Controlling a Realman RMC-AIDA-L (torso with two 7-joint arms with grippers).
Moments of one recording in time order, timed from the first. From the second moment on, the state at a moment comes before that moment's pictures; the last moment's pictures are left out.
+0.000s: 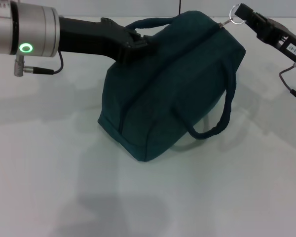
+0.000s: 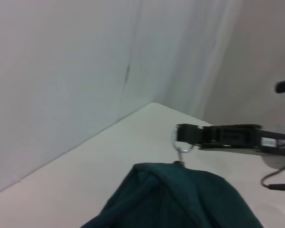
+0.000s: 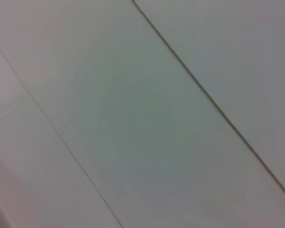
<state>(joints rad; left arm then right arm) -0.52 -2.08 1.07 1.28 1.94 1.47 -2.07 0.59 2.02 -1.48 -0.33 -0.56 -1.25 1.30</state>
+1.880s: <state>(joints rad) -0.50 -2.08 1.05 1.37 1.66 1.63 -1.98 0.56 2.02 -1.49 -0.27 -0.56 -1.29 1.50</state>
